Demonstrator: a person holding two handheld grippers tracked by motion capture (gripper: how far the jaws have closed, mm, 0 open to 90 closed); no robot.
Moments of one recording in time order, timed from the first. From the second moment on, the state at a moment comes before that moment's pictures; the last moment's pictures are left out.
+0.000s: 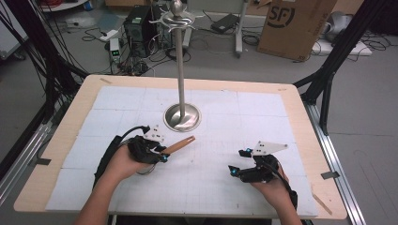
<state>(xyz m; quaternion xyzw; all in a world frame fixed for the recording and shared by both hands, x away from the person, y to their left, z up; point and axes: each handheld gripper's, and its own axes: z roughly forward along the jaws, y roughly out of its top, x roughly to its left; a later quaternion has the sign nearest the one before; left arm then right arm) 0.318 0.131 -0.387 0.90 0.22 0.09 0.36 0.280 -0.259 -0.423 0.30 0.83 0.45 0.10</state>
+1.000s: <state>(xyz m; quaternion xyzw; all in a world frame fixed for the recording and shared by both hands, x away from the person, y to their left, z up) 0.314 0.176 -0.299 0.80 0.20 0.12 0.55 0.279 -0.260 -0.422 0.30 0.83 0.46 0.10</state>
